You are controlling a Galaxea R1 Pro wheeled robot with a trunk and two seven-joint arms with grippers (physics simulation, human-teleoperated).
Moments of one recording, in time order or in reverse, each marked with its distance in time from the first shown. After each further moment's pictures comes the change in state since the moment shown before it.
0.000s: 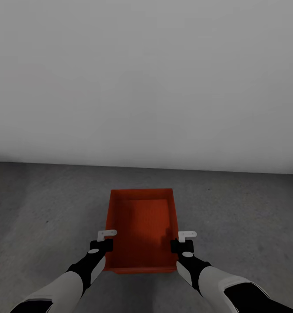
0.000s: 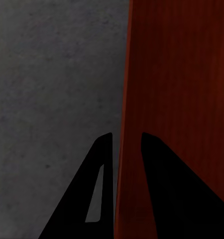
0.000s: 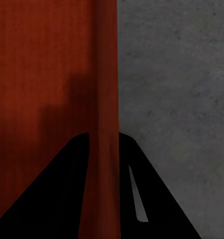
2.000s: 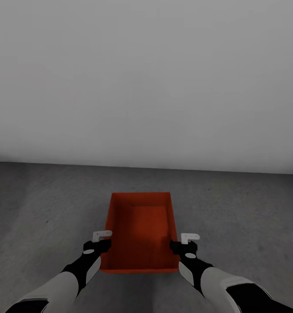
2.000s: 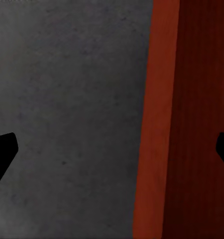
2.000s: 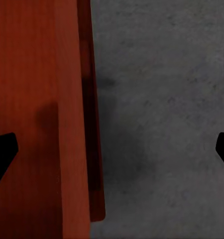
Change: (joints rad) left arm 0.000 0.032 0.020 0.008 -0.009 0.001 0.006; right arm 0.000 -0.014 -0.066 0.019 -0.007 -0.008 0.016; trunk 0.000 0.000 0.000
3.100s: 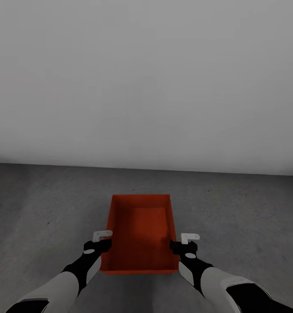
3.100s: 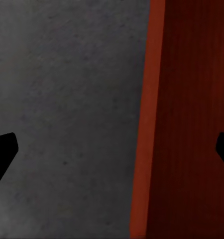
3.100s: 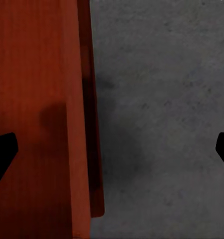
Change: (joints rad) left arm 0.000 -0.003 0.000 -0.001 0.001 0.000 -0.001; right arm 0.000 0.001 0.000 0.000 0.000 -0.001 -0.002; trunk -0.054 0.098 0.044
